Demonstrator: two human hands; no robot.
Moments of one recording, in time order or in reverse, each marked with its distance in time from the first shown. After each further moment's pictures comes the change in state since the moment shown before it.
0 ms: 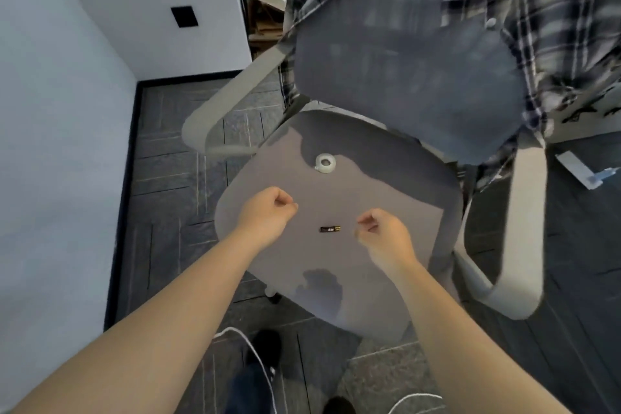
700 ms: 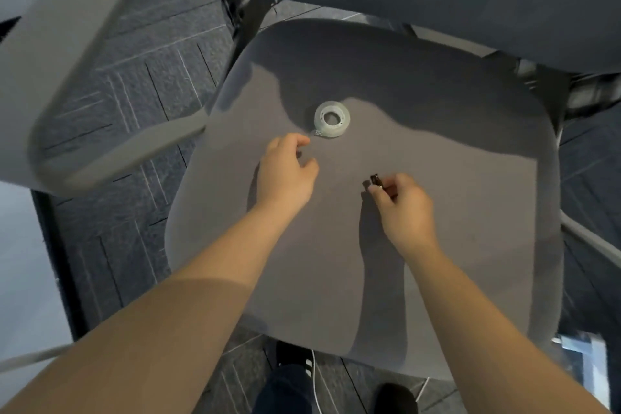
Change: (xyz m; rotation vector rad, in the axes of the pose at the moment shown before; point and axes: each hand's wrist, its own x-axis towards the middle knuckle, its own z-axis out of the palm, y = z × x) left_hand 0.212 -0.056 0.084 0.093 -0.034 0.155; right_hand 0.159 0.063 0.104 0.016 0.317 0.217
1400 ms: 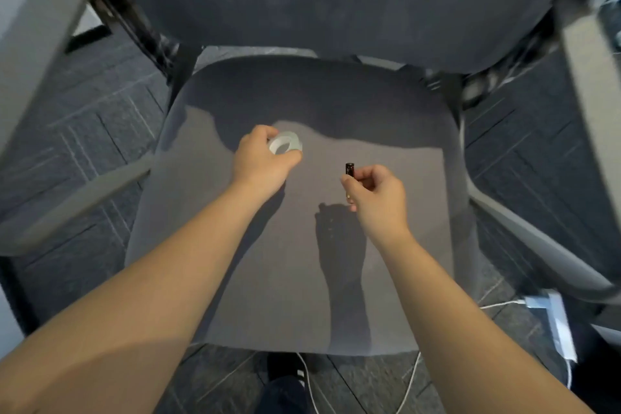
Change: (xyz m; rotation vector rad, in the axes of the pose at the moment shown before) left_hand -0.002 0.071 0.008 -0.017 -0.100 0.035; right_hand -0.018 -0.013 -0.063 0.530 0.087 0.146
